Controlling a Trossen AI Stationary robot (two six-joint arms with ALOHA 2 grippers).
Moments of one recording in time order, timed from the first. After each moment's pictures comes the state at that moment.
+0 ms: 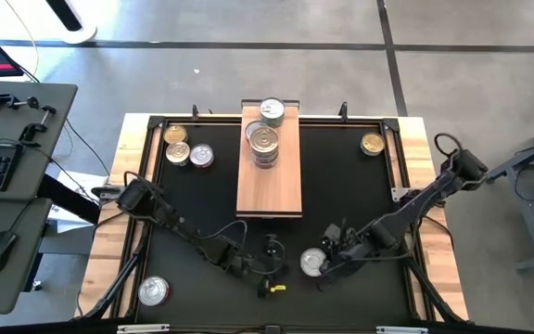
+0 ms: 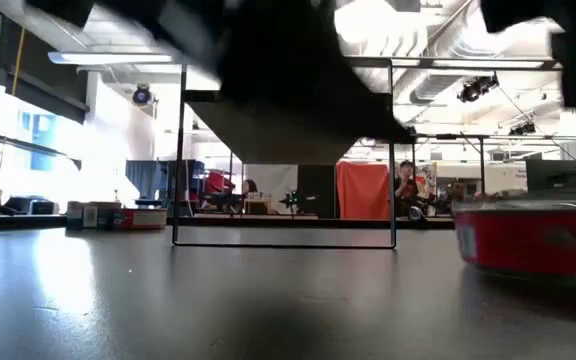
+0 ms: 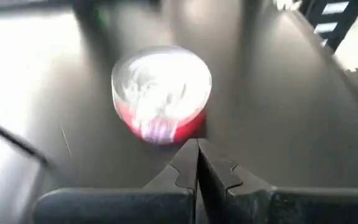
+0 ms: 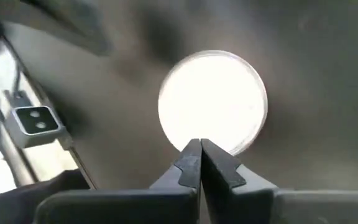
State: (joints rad) left arm -0.50 2.06 1.21 0.28 -0.43 -0.16; right arm 0.63 1.49 1.00 -0.59 0.17 1.34
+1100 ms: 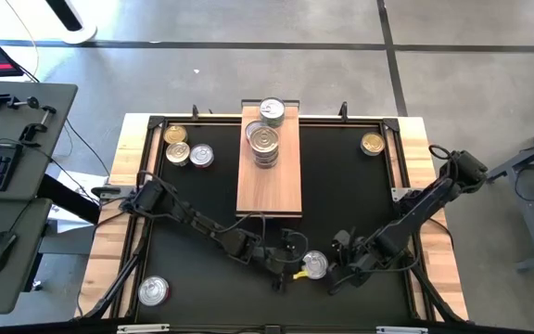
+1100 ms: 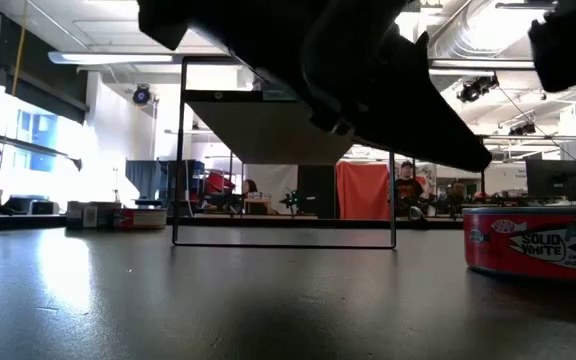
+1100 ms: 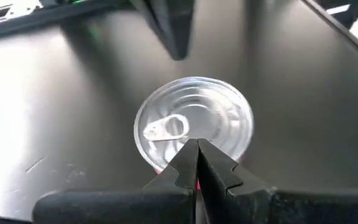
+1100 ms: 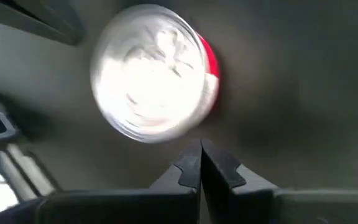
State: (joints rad) left arm -0.40 2.18 1.40 0.18 -0.30 0.00; right arm 0.74 1.50 0.83 -0.47 0.22 1.59
